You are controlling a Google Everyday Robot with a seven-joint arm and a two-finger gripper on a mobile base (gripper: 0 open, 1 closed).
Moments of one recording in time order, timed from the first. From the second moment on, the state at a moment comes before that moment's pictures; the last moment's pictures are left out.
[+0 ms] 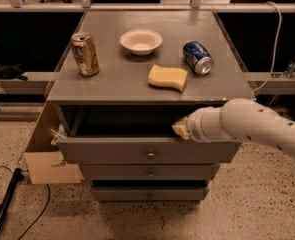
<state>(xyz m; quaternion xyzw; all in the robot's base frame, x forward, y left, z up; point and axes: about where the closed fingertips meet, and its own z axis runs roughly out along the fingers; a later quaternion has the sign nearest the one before) 0.577 -0.105 0.703 -0.37 0.85 0.11 0.37</state>
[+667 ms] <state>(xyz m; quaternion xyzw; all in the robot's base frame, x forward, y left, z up) 0.589 -0.114 0.690 -0.36 0.85 0.06 0.39</state>
